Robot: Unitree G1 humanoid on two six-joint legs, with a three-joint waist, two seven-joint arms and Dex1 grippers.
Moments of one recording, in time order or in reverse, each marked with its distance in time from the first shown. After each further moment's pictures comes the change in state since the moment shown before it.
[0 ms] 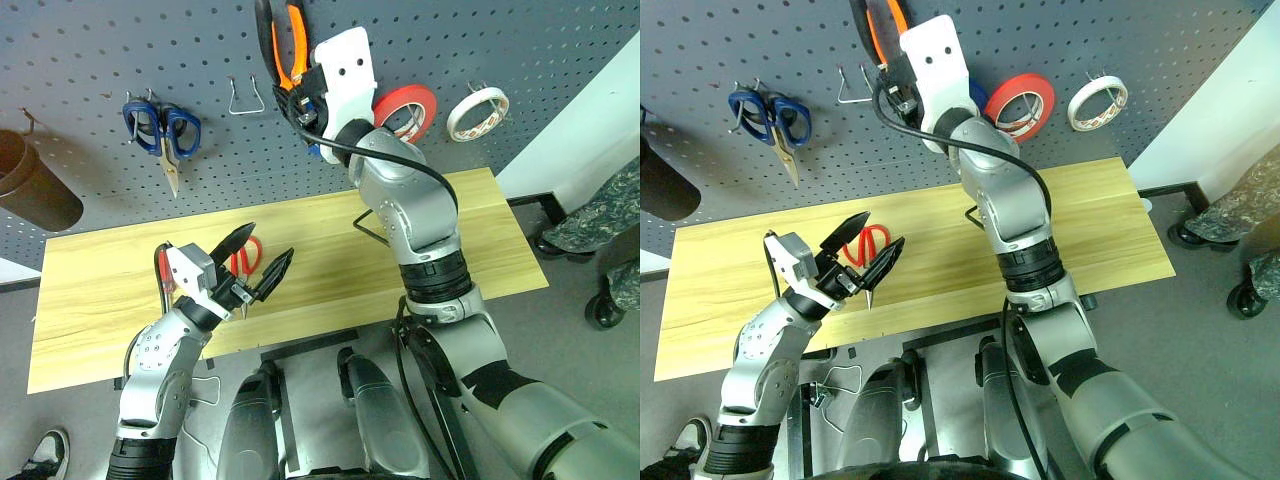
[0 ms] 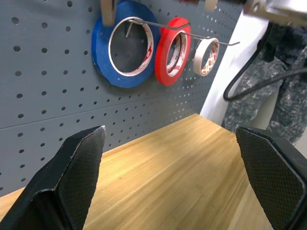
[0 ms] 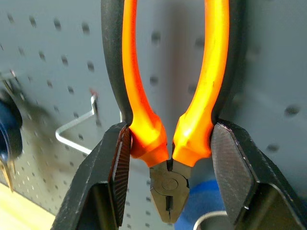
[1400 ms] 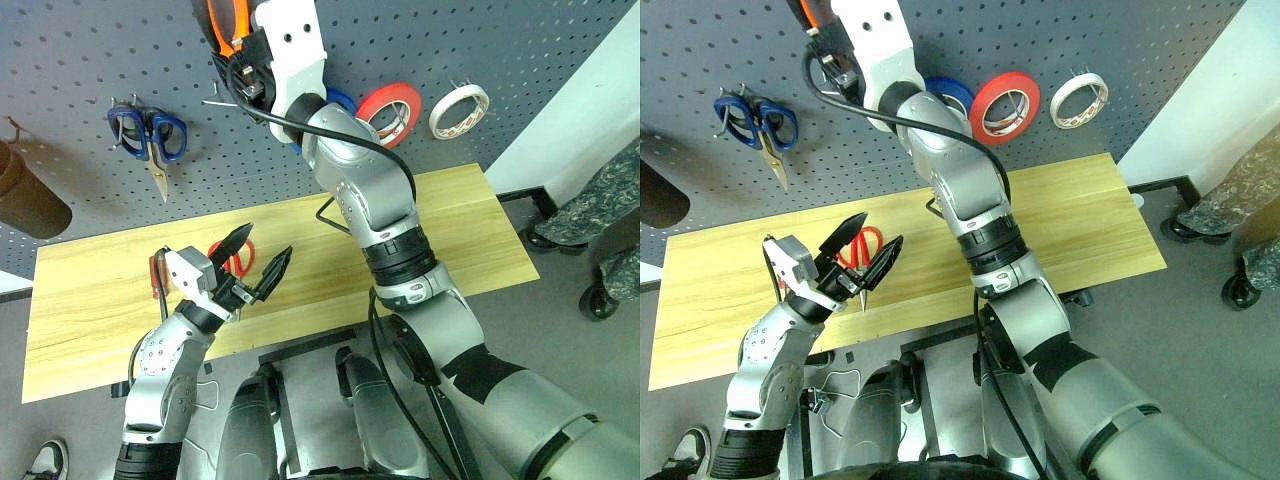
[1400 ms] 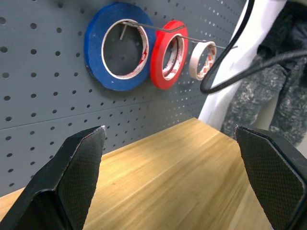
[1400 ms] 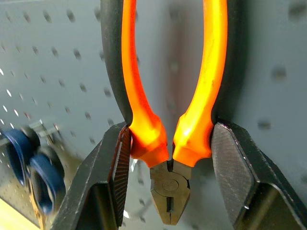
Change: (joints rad) left arm 0.015 -0.034 -0.001 -0.005 0.010 -0.020 0.020; right arm -0.117 0.135 0.003 0.256 -0.005 -0.176 -0.003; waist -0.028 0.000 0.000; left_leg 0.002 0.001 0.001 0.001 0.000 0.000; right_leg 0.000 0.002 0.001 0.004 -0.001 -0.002
